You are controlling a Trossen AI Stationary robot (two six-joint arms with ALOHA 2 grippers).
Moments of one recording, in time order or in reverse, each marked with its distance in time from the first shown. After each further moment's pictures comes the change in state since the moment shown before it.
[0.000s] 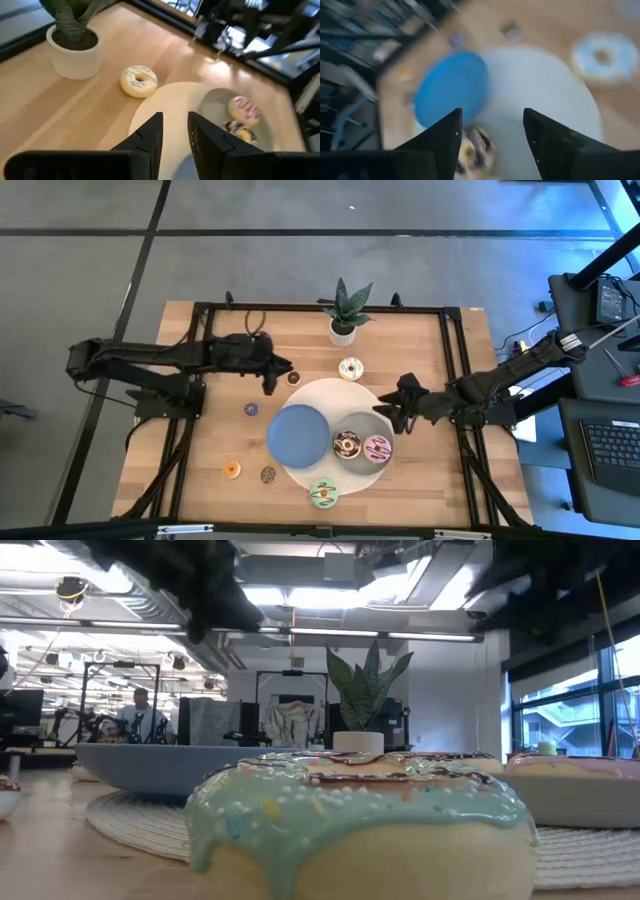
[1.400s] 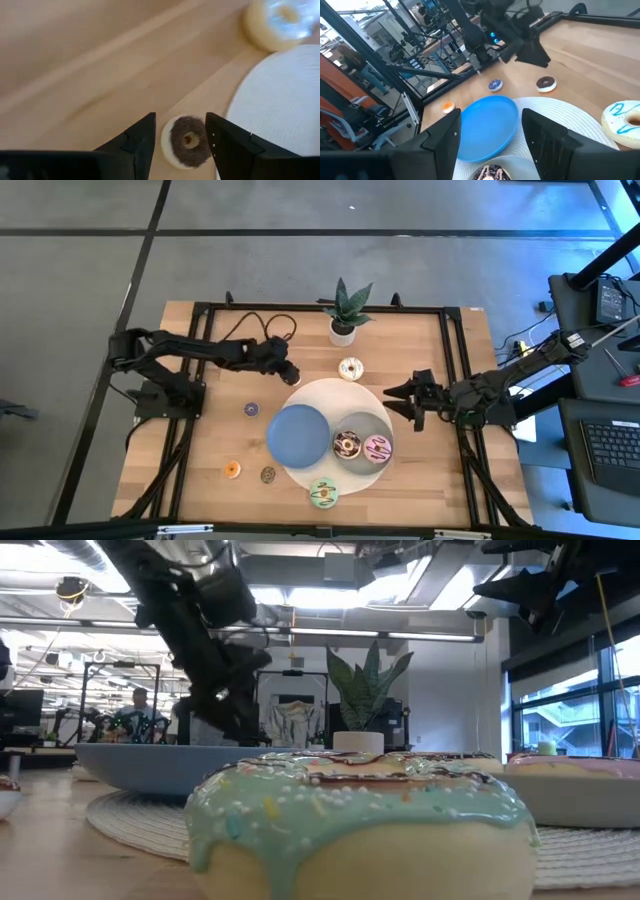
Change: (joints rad) left arm 0.130 0.413 0.017 -0.063 -0.094 -0.302; right arm 0.032 -0.249 -0.226 0.361 0.019 -0.250
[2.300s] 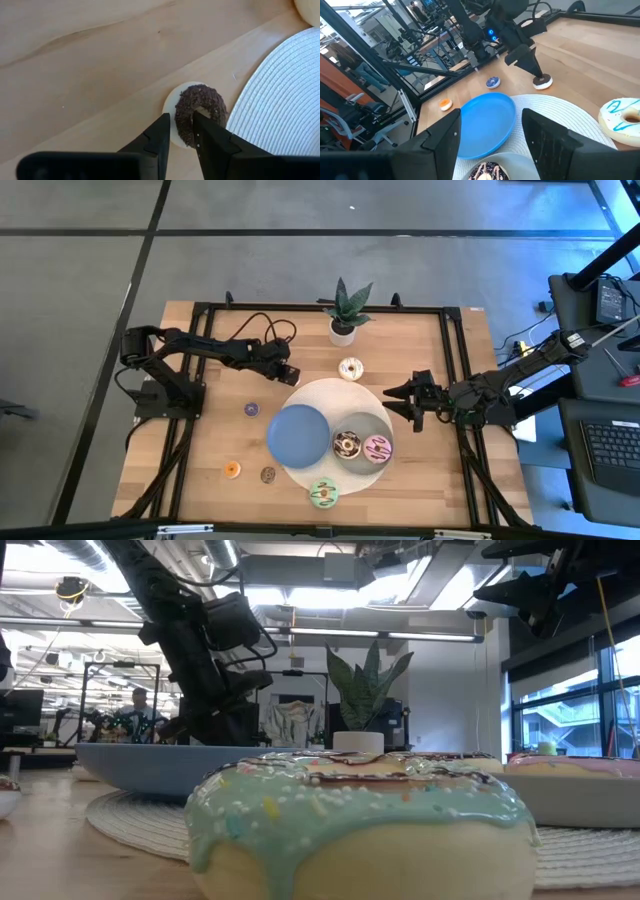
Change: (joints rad) left arm 0.037 0.084 0.000 -0.030 0.181 -0.174; right arm 0.000 0.005 0.000 -0.013 0.000 0.000
